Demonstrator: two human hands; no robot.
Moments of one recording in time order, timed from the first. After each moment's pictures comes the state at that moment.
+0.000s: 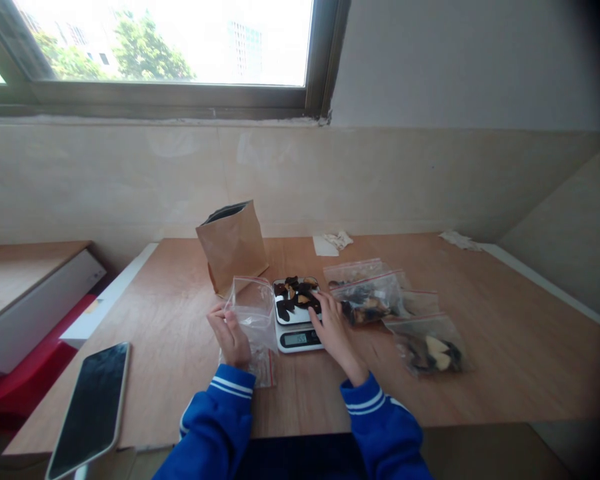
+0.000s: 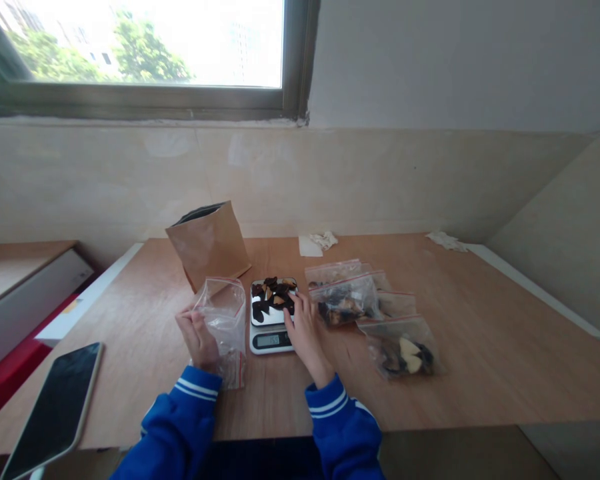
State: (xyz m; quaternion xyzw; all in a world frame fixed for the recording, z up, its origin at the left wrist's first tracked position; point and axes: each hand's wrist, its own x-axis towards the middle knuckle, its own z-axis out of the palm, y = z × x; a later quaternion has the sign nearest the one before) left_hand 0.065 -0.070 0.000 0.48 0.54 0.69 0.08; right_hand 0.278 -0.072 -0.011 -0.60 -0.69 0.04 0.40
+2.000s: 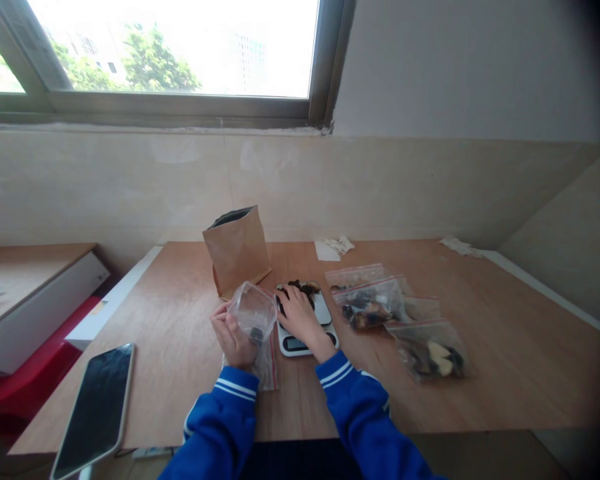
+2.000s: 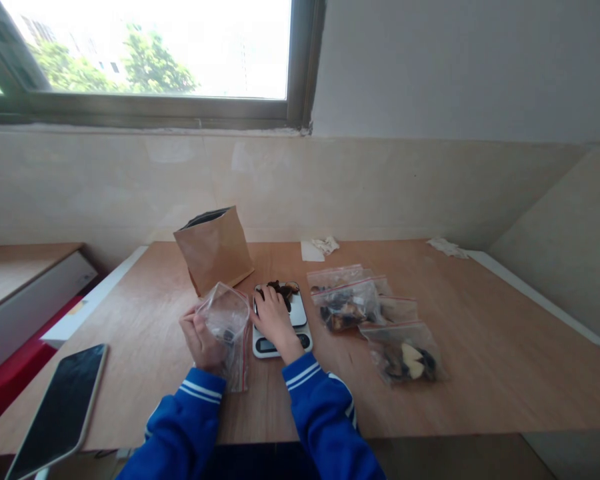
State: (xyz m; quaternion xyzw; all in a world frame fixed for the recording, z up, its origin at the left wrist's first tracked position) left_hand 0.067 -0.070 0.003 0.46 0.53 0.70 0.09; right_hand 0.219 -0.032 0.016 -0.52 -0.82 -0.01 0.24
